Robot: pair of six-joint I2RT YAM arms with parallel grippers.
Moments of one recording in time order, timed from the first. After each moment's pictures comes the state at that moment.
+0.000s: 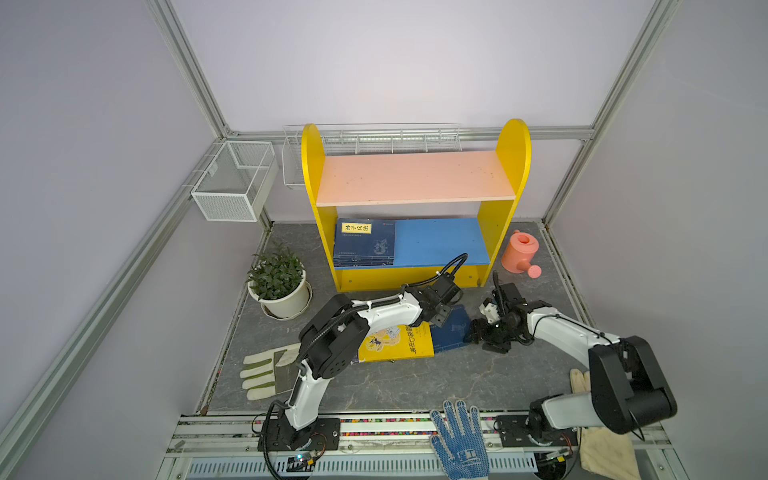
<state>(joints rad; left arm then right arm) -0.99 2.08 1.47 -0.44 -0.25 -0.22 0.27 1.44 0.70 -0.62 -0.43 0.44</state>
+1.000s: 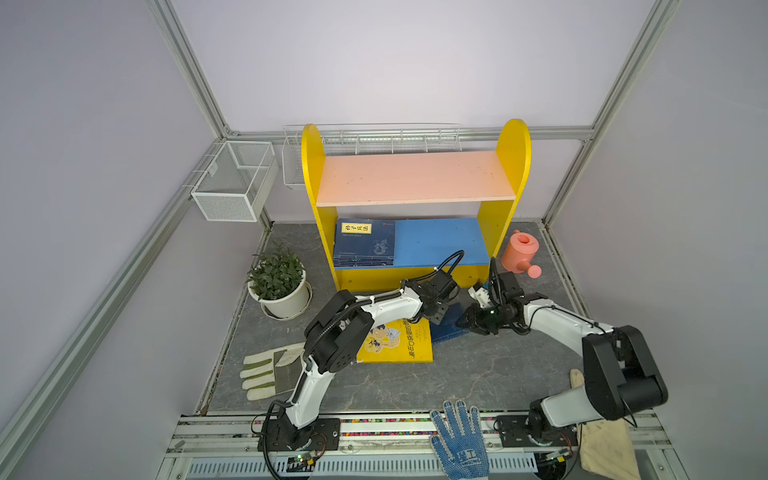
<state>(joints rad) -0.95 2.11 1.50 -0.47 -0.13 -0.22 0.27 1.48 0.78 -0.47 -0.63 0.44</state>
